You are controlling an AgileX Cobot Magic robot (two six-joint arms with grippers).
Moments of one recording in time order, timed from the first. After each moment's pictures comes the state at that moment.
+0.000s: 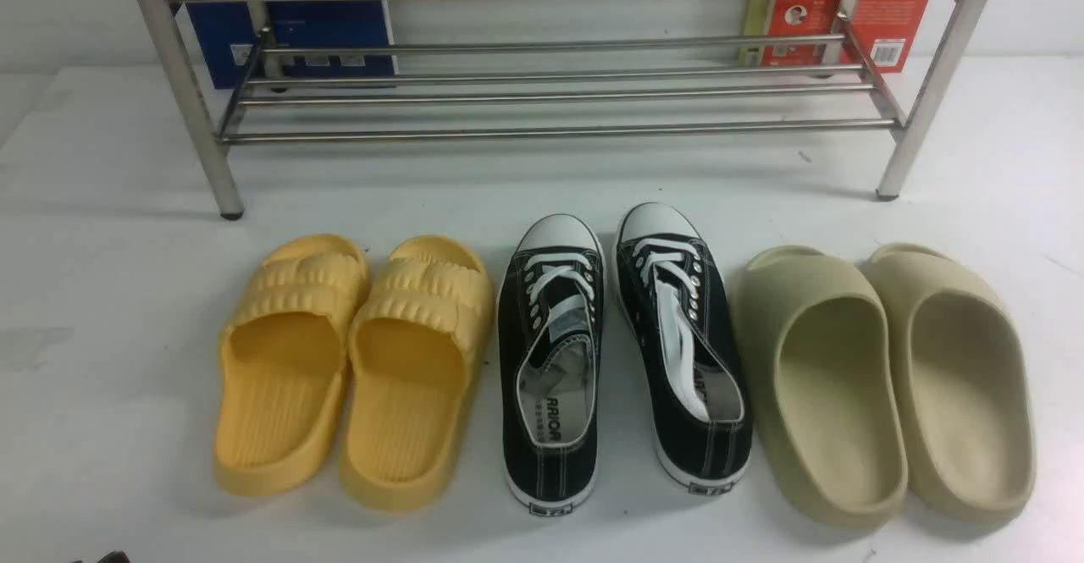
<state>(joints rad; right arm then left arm) -0.02 -0.01 0.01 0.04 0.39 -0.03 -0.03 -0.01 0.03 -0.14 0.40 -0.21</state>
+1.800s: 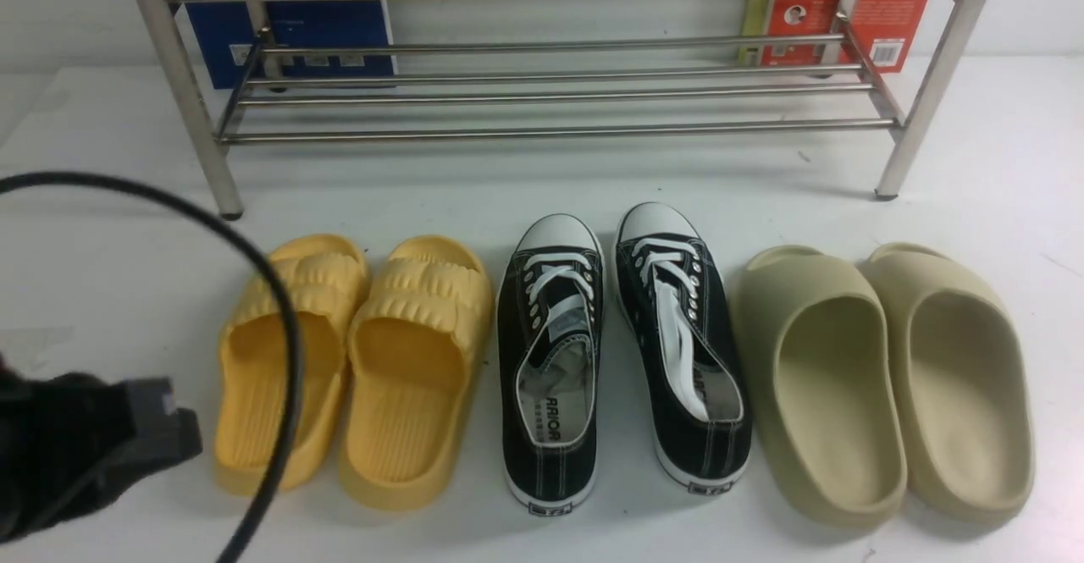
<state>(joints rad) -0.02 -0.01 0.01 0.04 0.39 -0.03 -0.07 0.80 -0.72 -0.42 0.91 -0.09</state>
